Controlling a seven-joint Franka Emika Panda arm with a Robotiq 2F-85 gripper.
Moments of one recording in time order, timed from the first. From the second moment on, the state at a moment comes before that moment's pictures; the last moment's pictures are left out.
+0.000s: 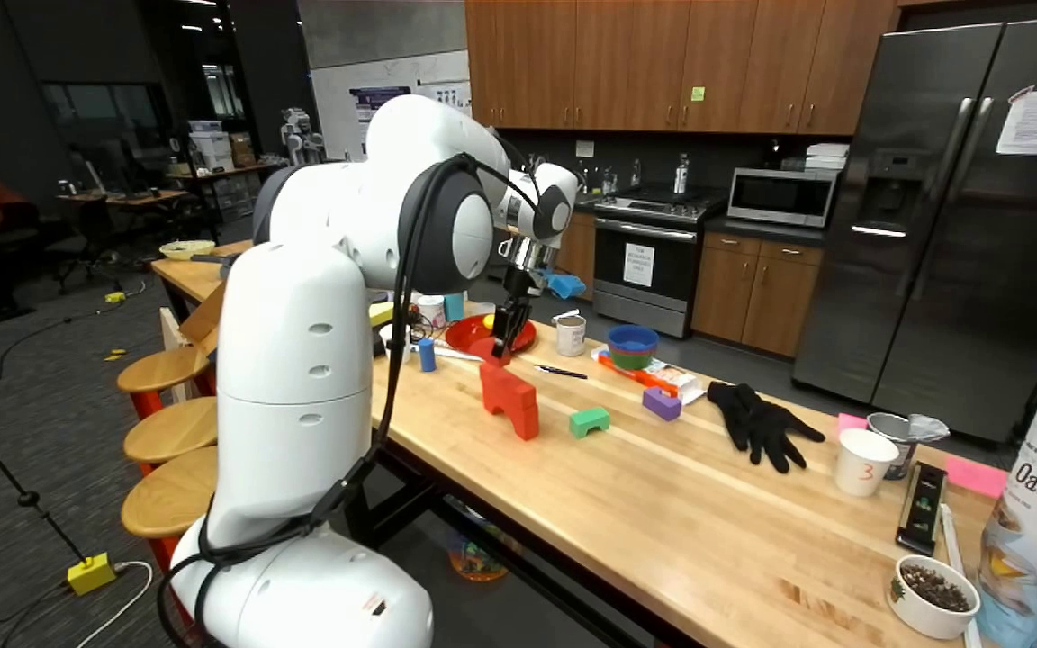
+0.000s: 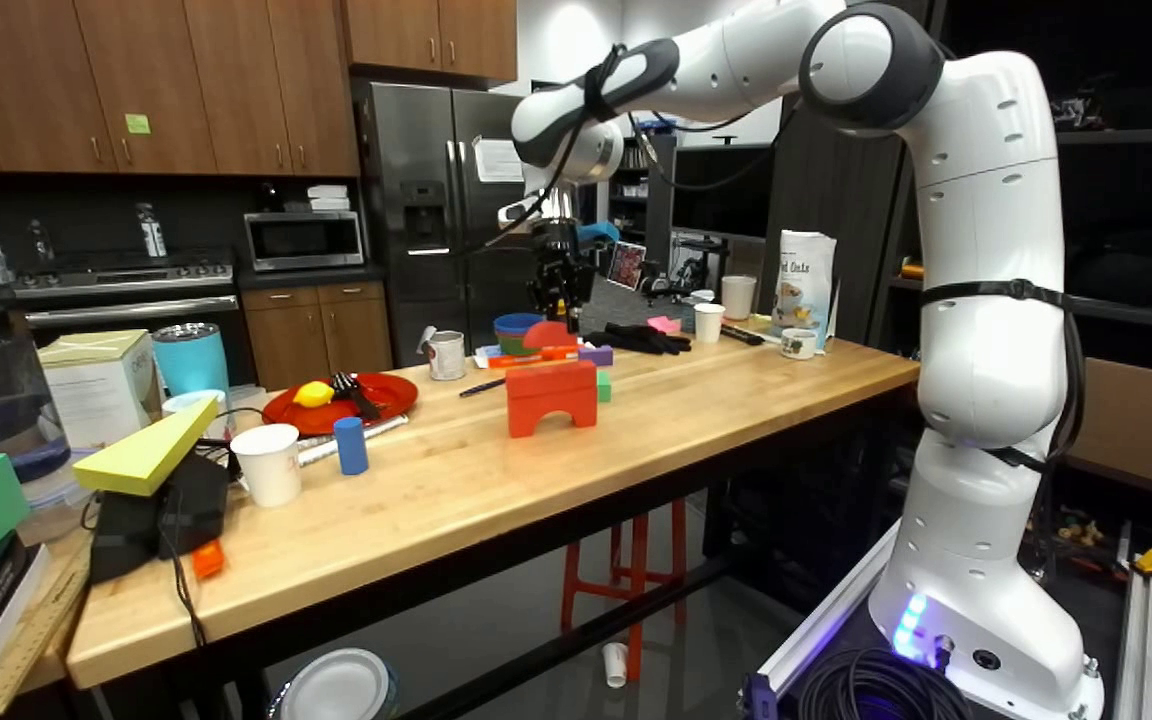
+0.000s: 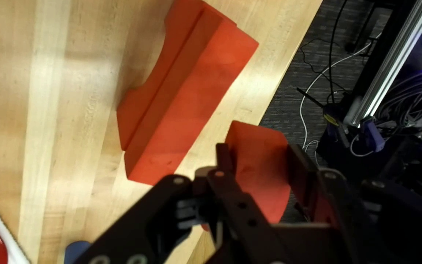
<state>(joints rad) 0.04 0.27 0.09 -1.64 0.20 1.60 -1.61</state>
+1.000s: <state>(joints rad) 0.04 0.30 0.10 -1.63 0.26 1.60 -1.64</state>
